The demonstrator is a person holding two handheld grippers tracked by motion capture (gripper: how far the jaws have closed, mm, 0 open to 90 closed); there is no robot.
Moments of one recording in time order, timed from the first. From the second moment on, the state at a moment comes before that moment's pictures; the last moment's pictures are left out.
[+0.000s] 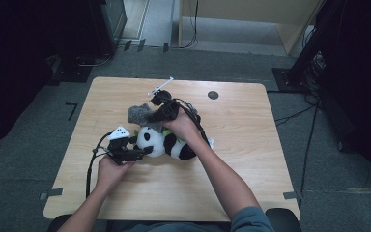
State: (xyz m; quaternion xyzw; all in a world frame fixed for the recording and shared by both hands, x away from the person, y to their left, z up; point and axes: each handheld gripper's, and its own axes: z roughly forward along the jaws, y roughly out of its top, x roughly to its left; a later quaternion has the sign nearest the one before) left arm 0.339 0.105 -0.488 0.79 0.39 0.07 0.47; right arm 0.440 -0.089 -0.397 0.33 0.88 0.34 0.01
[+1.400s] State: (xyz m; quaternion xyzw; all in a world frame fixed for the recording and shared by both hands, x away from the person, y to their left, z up) left arm 0.336 0.103 -0.490 0.80 0.38 0.08 0.46; right arm 0.461 -0.184 -0.382 0.42 0.85 0.31 0.07
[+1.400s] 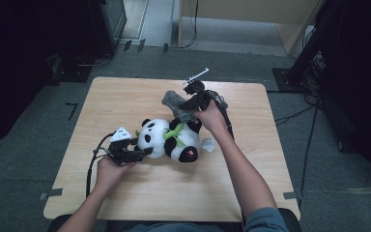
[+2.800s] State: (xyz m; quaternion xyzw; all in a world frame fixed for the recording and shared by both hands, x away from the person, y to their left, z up) left arm 0.335 0.103 -0.490 0.80 0.37 0.08 0.46; right arm 0.443 -0.073 -0.386 0.34 0.88 0.34 0.00
